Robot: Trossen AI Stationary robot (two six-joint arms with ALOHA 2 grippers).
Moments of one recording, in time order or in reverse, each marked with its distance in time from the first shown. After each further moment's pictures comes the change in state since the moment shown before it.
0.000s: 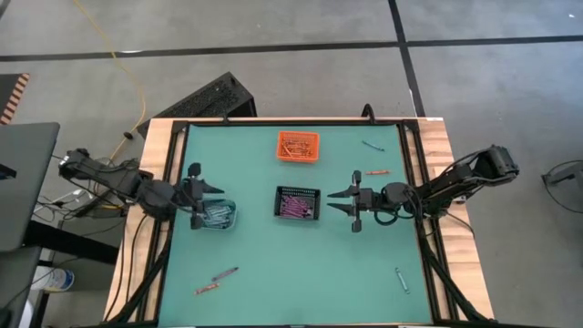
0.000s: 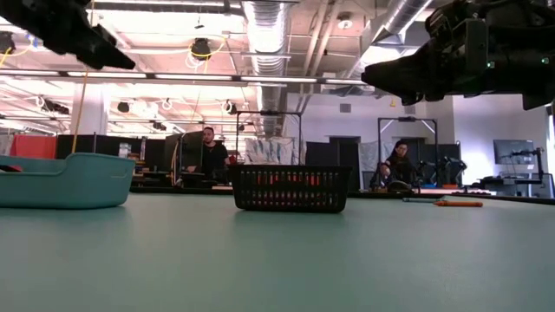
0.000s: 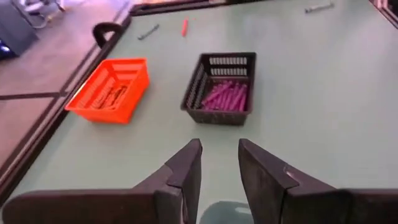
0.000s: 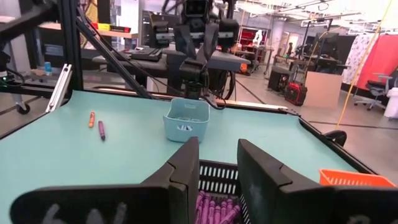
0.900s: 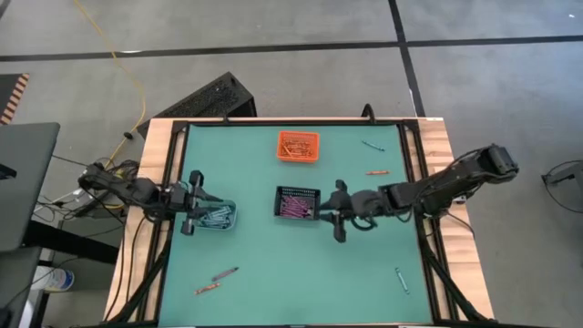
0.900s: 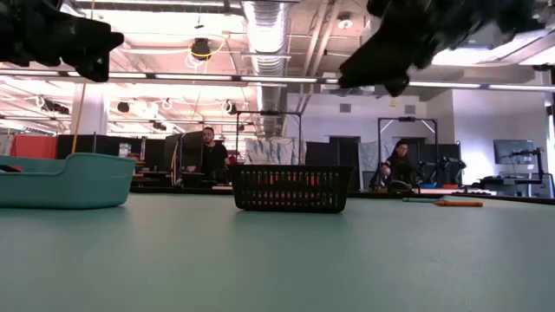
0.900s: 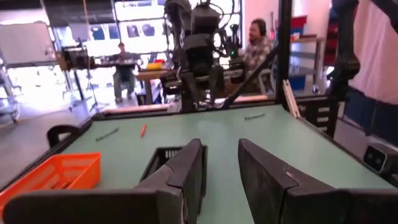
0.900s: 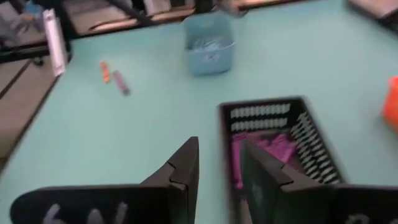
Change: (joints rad) left arm 0.000 -0.507 -0.436 0.511 0.182 0.180; right arm 0.079 -0.001 0.463 -0.943 0.035 0.395
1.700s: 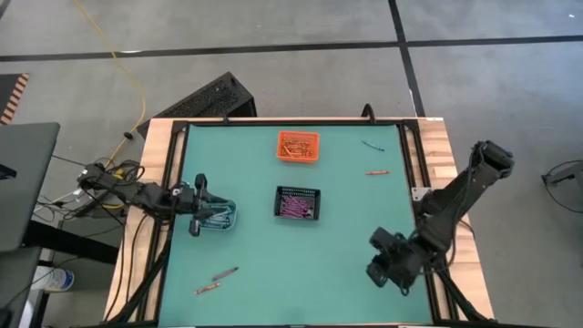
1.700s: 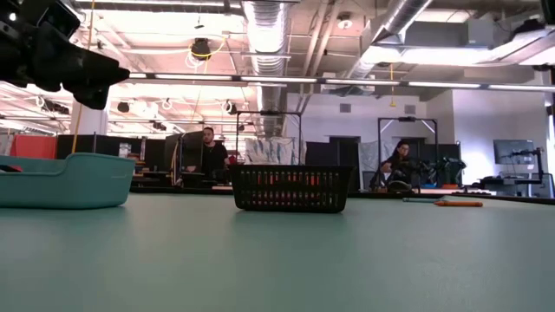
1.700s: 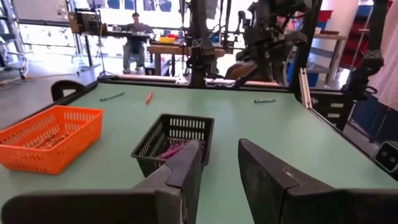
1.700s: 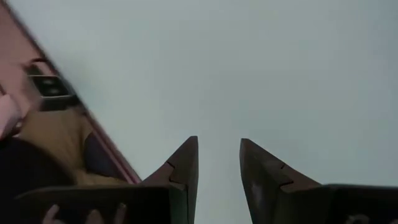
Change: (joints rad) left arm 0.000 0.015 -0.091 0.017 -0.061 -0.154; right arm 0.599 0.002 0.268 -0.953 0.009 1.349
